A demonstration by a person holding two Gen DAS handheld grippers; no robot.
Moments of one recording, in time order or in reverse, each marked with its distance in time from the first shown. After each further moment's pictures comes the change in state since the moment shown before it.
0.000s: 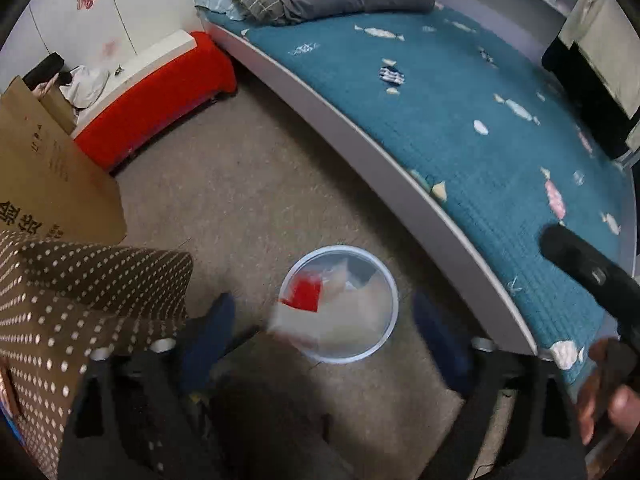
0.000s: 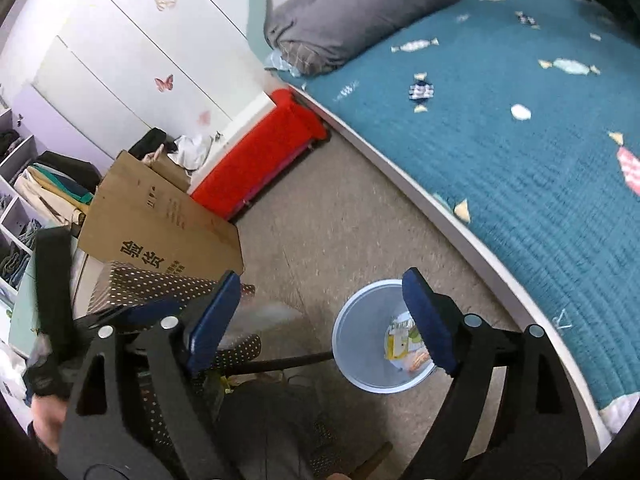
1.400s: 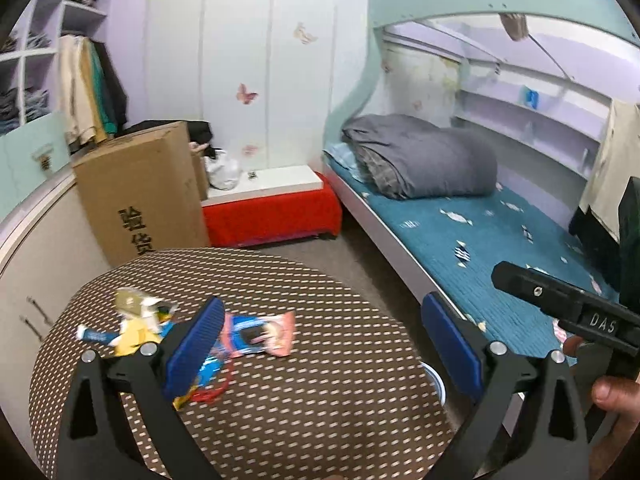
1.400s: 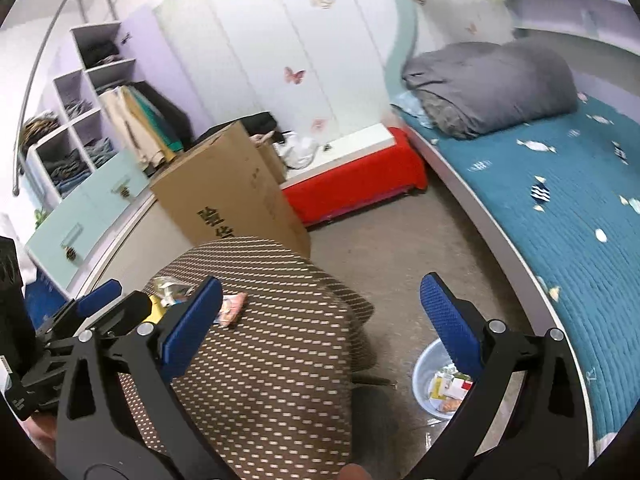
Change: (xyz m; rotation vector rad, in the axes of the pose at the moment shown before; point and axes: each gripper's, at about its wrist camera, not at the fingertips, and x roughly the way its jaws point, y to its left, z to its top) left arm -0.273 0.148 -0.165 -0.290 -0.606 0.196; right arm -0.062 0.265 -0.048 -0.395 -0.083 0.167
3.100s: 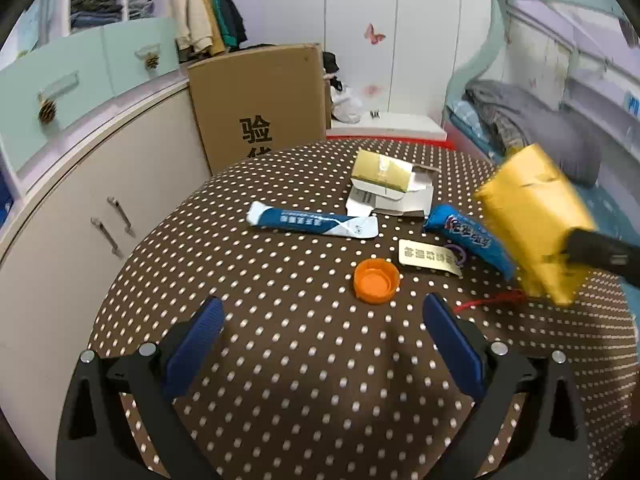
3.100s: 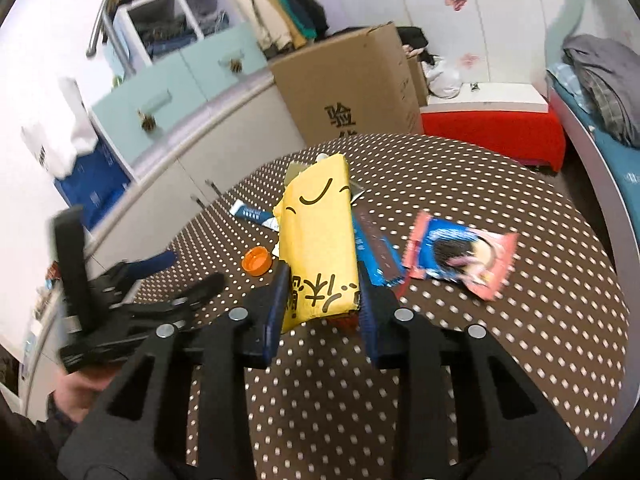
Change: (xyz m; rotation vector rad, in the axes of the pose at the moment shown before) left arm 0.035 0.220 -0.100 -0.133 0.196 0.289; right arm 0.123 0.159 -0.076 -0.246 0.261 0.339
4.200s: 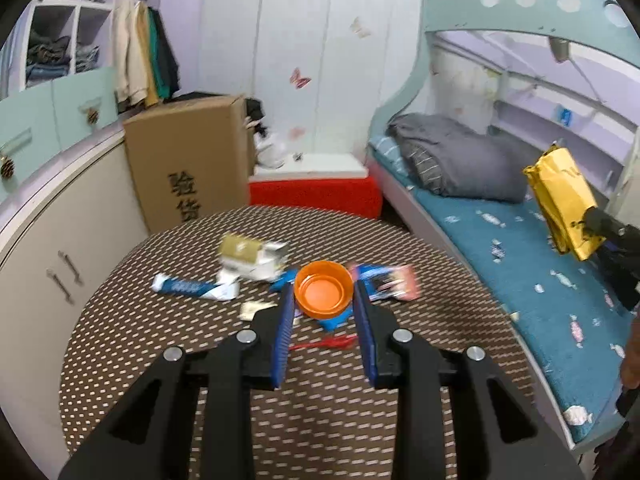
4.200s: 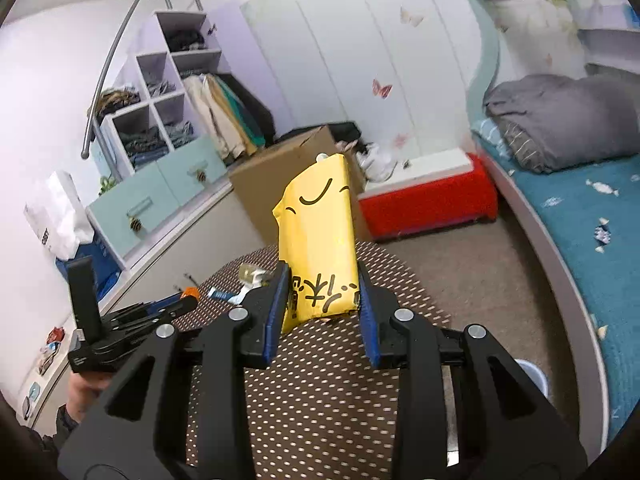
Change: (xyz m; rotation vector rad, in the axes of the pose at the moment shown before) left arm -0.100 -0.083 0.028 0.049 -0.160 -0.249; right arm -0.201 -0.056 -0.005 0.081 -0.342 -0.156
